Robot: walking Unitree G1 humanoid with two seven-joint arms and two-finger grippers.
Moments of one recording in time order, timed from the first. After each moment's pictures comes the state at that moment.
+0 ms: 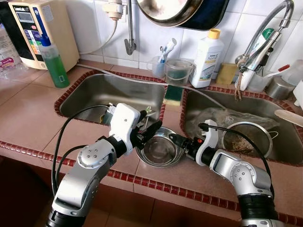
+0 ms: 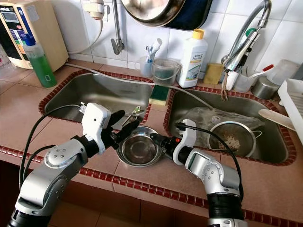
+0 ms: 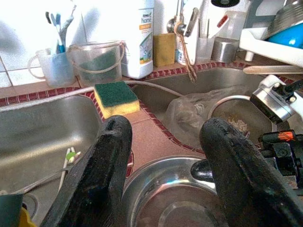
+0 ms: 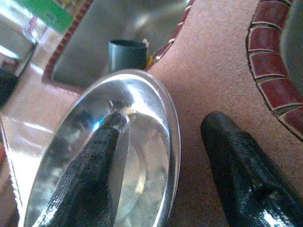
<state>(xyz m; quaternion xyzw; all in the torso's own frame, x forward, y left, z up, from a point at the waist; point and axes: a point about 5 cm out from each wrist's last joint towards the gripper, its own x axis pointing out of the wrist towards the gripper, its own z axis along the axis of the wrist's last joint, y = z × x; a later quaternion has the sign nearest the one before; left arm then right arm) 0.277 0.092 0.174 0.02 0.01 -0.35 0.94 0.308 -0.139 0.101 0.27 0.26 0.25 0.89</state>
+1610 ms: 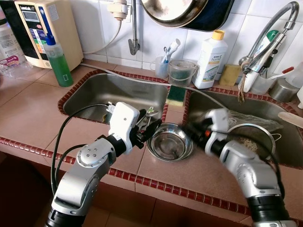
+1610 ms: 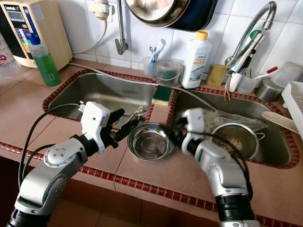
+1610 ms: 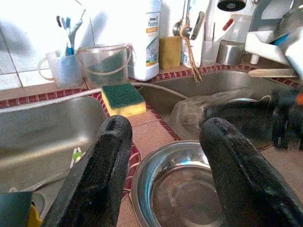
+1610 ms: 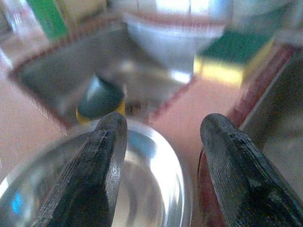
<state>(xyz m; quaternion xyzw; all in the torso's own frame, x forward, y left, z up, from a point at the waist) 0.278 0.093 0.177 0.02 0.01 -0.35 0.94 0.319 -0.159 0.138 0.09 0.09 0.26 0.96</state>
